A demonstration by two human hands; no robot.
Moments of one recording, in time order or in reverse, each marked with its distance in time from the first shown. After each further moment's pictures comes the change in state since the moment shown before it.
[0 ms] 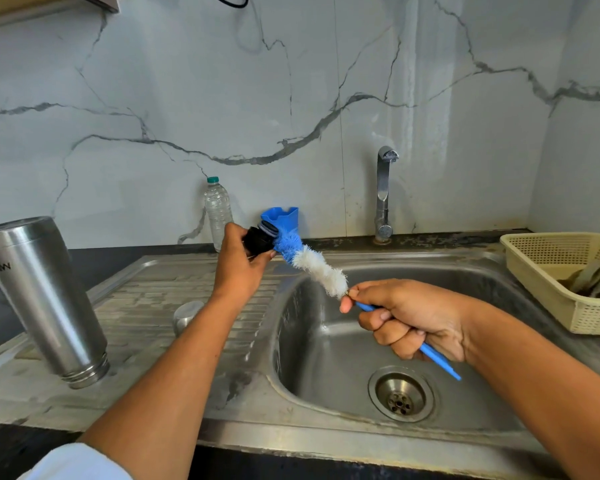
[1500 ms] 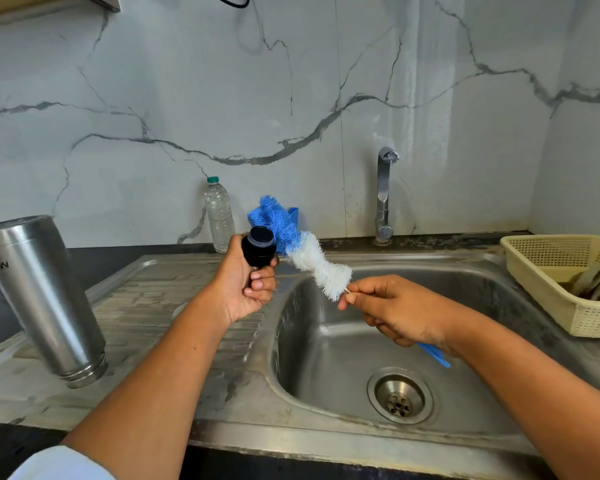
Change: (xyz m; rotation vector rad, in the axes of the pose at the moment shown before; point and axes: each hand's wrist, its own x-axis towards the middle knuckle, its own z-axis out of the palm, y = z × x) left_hand -0.011 0.023 -0.014 -0.900 -0.459 -0.750; right_hand 0.009 0.006 -0.004 -0.583 0.205 -0.275
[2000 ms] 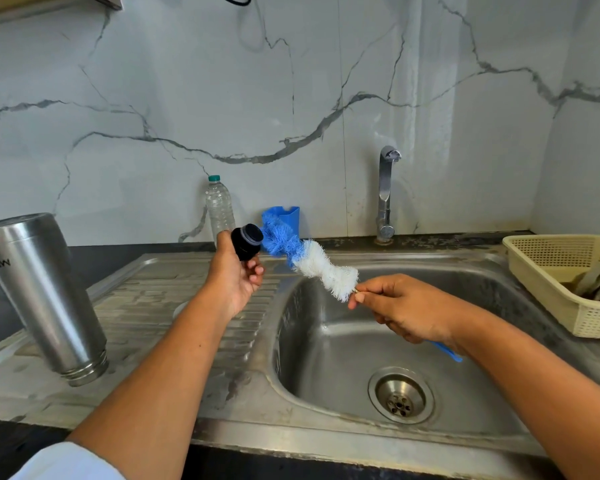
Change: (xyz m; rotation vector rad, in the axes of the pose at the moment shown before) left_hand 0.011 0.001 -0.004 -0.024 0.330 0.243; right_hand 0.002 0.007 -0.006 -0.045 0.050 0.003
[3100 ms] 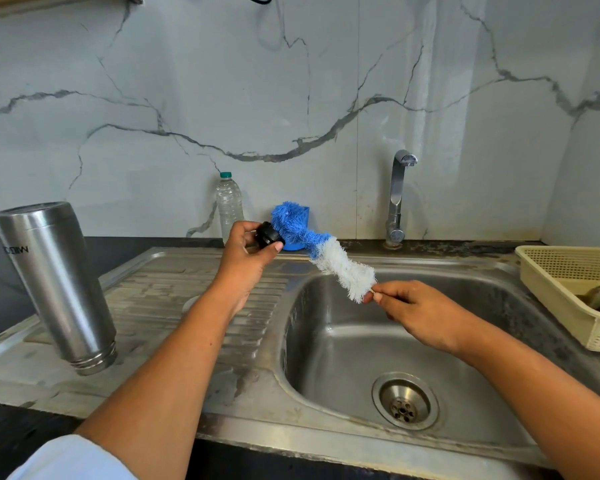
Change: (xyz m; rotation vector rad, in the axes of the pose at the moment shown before) left_hand 0.010 -0.007 -0.011 0.386 -0.051 0.445; right_hand 0.011 0.017 0.000 -0.264 0.168 -0.080
